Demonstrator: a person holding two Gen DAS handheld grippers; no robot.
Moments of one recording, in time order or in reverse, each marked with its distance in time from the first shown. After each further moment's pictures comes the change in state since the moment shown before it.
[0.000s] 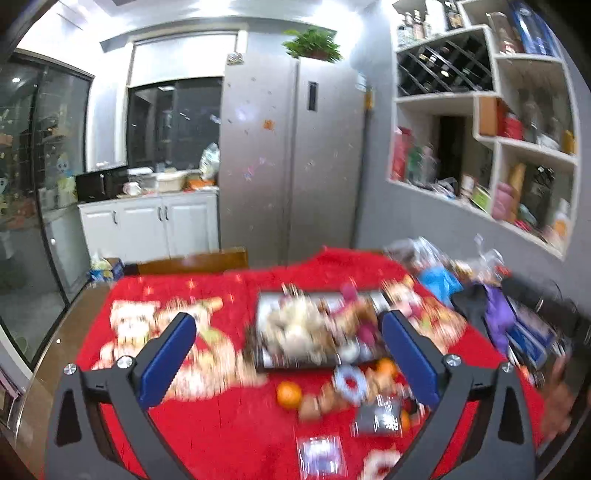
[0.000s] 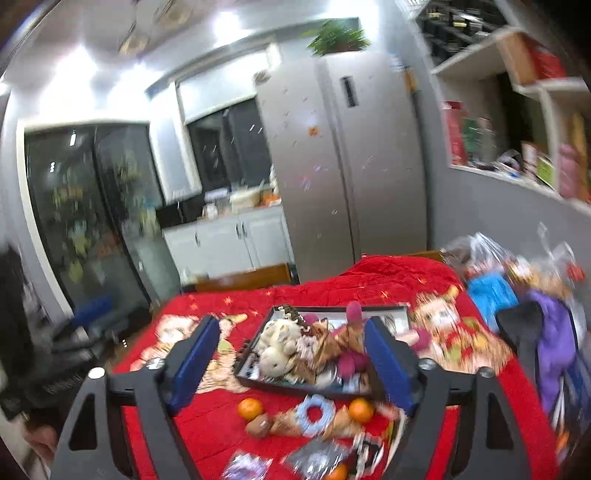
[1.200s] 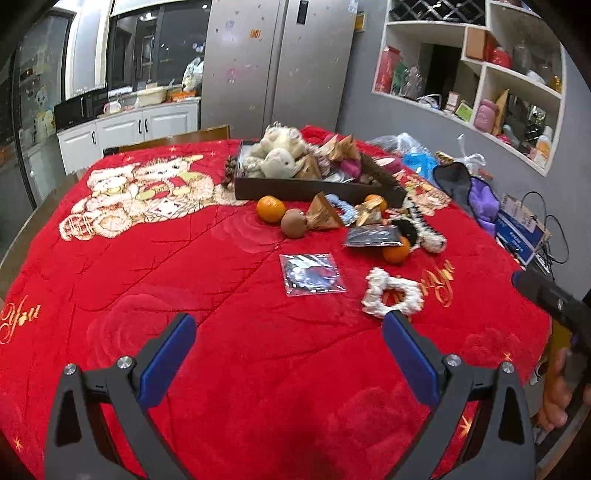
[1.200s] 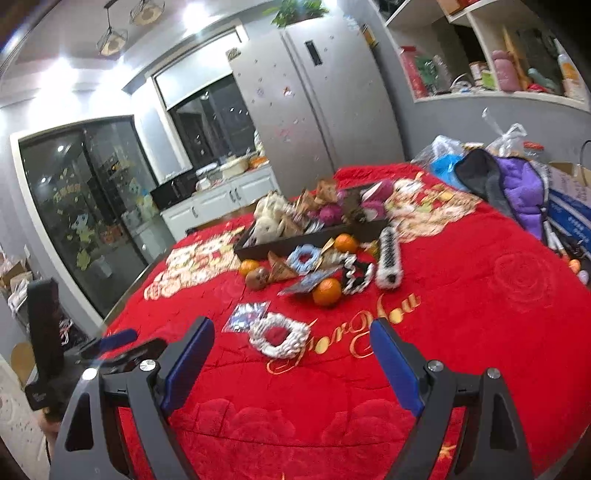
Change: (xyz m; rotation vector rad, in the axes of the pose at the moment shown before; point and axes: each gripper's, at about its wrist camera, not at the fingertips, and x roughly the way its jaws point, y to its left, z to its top) left arm 0.009 0.001 -0.177 -0.034 0.307 -0.074; right arm -0.076 -0.017 -0.182 0.100 0.140 0.009
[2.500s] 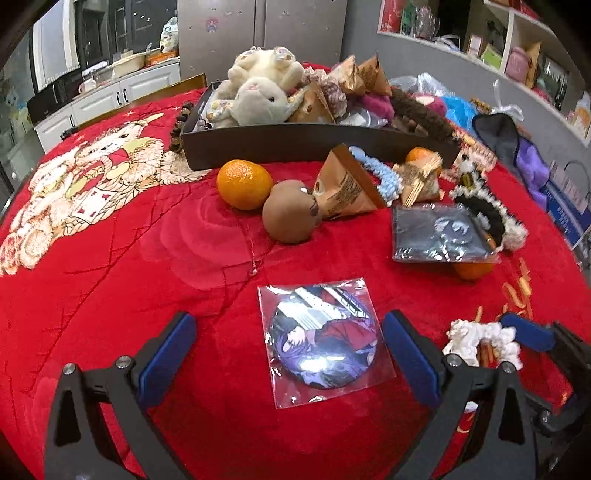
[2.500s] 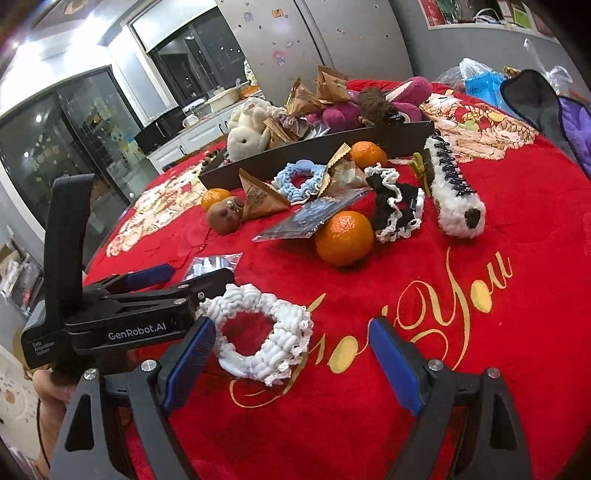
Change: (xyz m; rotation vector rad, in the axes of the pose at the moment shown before) left arm 0.157 -0.013 0.042 0.081 0.206 0.050; right arm 0.140 -0.010 -0.013 0.018 0.279 -0.021
